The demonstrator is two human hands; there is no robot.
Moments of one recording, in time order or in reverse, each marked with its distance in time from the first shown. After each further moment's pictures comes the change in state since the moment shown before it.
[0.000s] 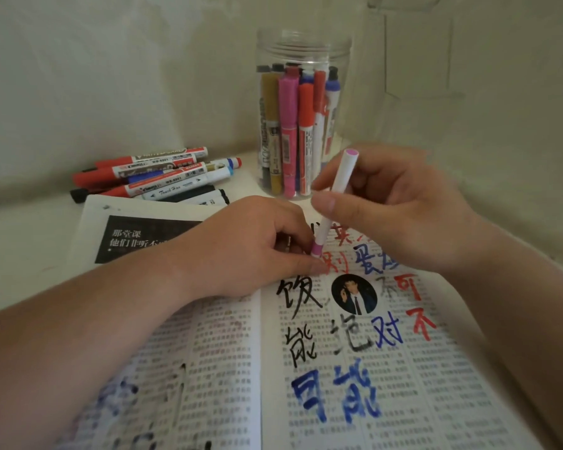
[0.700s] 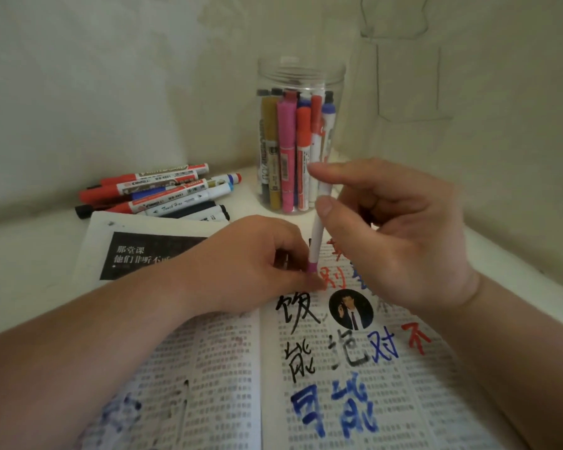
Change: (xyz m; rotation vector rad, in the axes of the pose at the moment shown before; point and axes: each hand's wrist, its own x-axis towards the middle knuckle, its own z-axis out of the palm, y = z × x) left_hand 0.000 0.001 -0.001 -0.014 -0.066 -0.061; right_hand -0.008 -0.006 0.023 -0.126 0.327 -0.326
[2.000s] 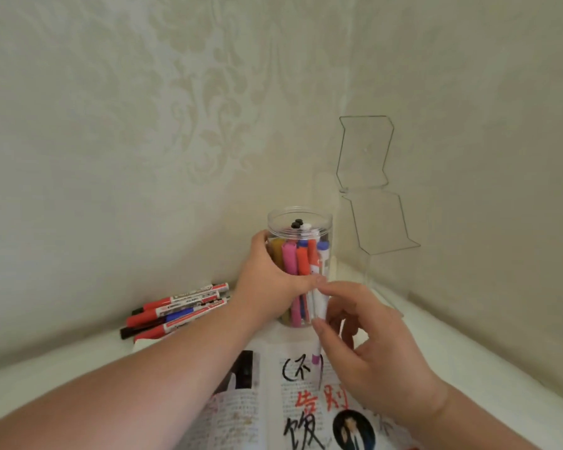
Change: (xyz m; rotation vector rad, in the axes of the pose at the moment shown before) left_hand 0.080 0.012 -0.041 -0.391 0.635 -0.125; right_hand 0.012 0.006 -0.005 -0.286 0.015 -0.081
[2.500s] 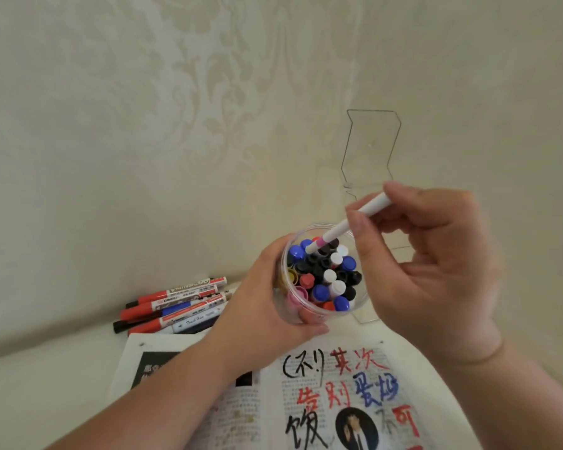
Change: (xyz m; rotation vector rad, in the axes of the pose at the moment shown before) left_hand -0.051 -0.007 -0.022 0.140 -0.144 0.367; right_hand 0.066 -0.029 -0.025 0.071 0.348 -0.351
